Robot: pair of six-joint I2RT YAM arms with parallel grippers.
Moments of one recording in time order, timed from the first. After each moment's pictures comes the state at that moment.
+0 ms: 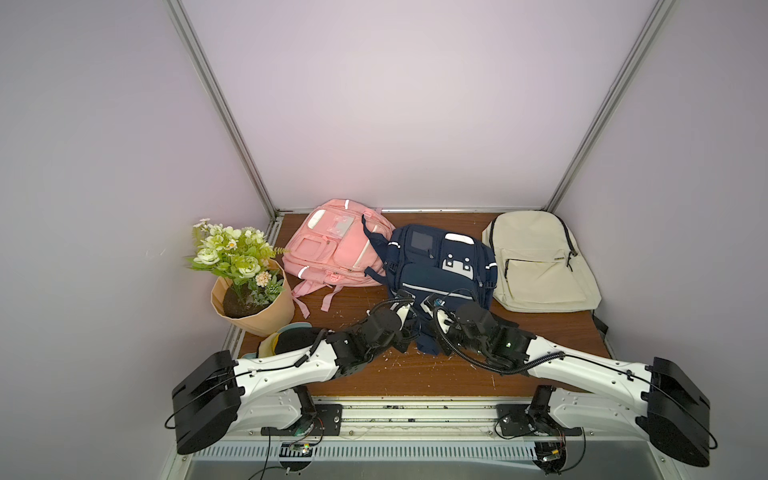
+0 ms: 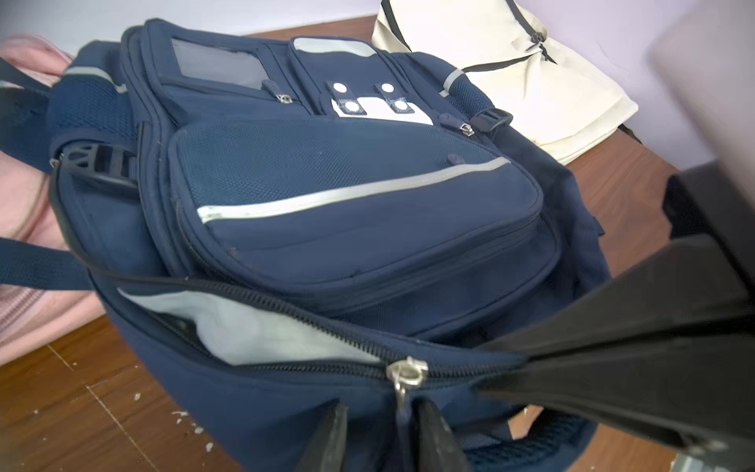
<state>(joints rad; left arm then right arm) -1.01 1.18 0.55 0.07 -0.23 -0.32 0.98 1.13 0.60 0.01 0.19 0.08</state>
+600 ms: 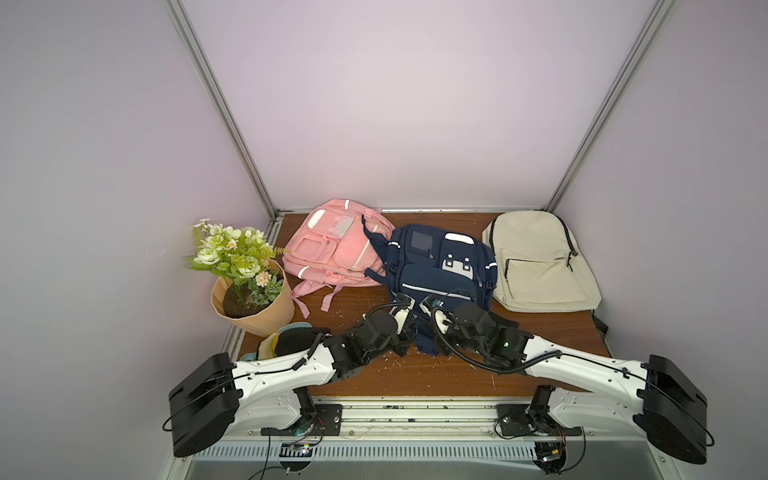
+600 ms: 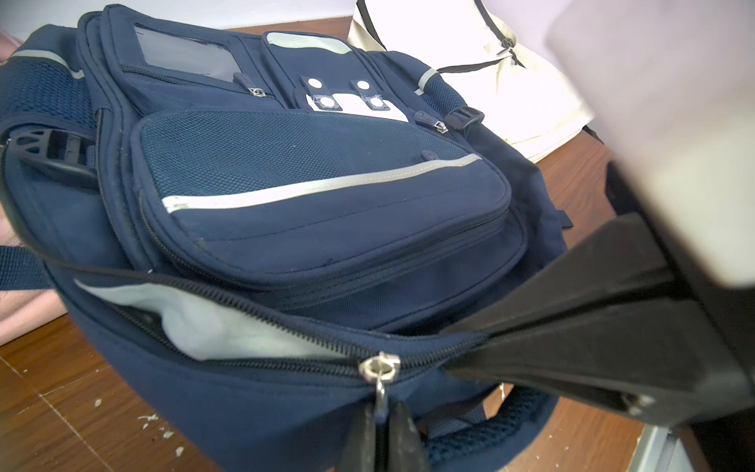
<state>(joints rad) -1.01 1.15 0.50 0.11 -0.19 -0.32 0.98 1.16 0.60 0.01 0.21 0.08</state>
